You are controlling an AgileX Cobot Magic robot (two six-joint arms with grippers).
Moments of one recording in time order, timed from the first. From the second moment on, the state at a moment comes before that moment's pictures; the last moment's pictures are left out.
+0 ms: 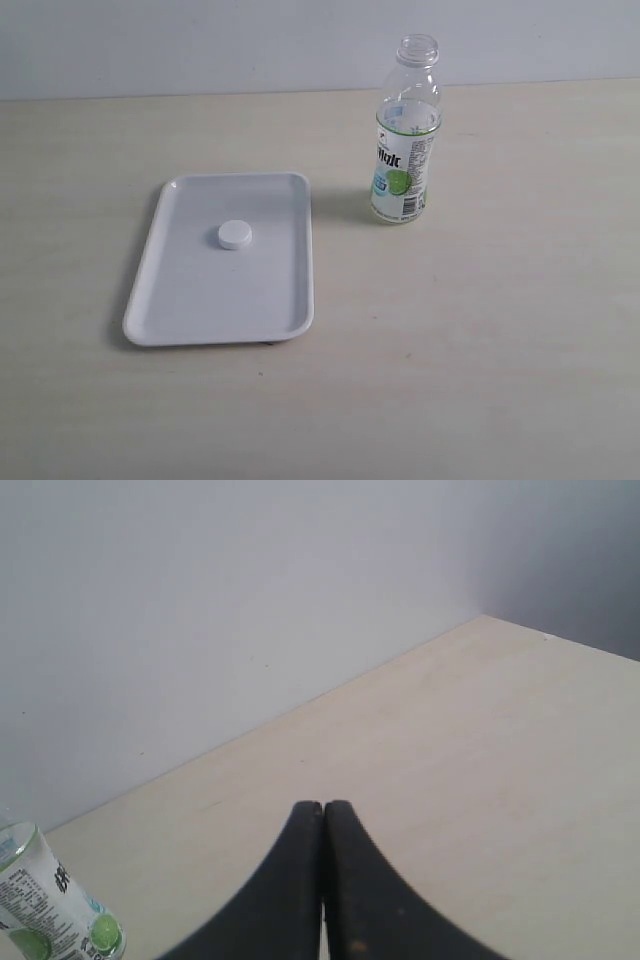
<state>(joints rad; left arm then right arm) -0.04 0.01 0.00 -0.20 0.35 0.18 -0.15 0.07 -0.09 -0.71 0.32 1.08</state>
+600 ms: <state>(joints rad) -0.04 0.01 0.00 -0.07 0.36 -0.04 -0.15 0.07 -0.09 -0.71 0.32 1.08</state>
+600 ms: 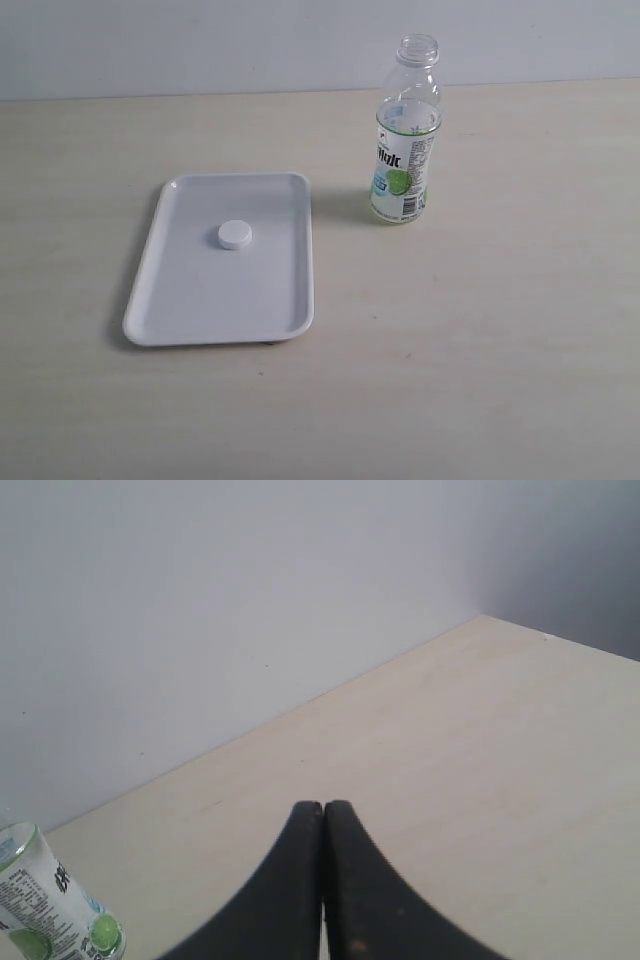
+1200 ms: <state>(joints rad) -0.04 0.01 0.00 -0.07 0.36 -0.04 -0.15 0.07 -0.09 -0.71 0.32 1.08</state>
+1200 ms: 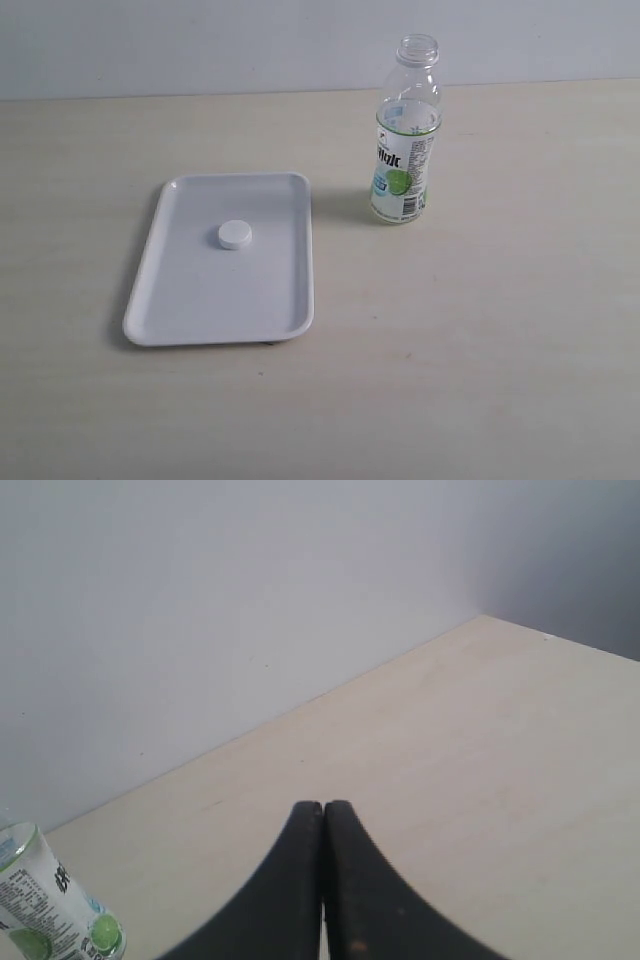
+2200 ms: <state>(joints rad) -0.04 0.01 0.00 -0.06 0.36 -0.05 -0.13 0.02 0.00 -0.65 0.24 0.56</state>
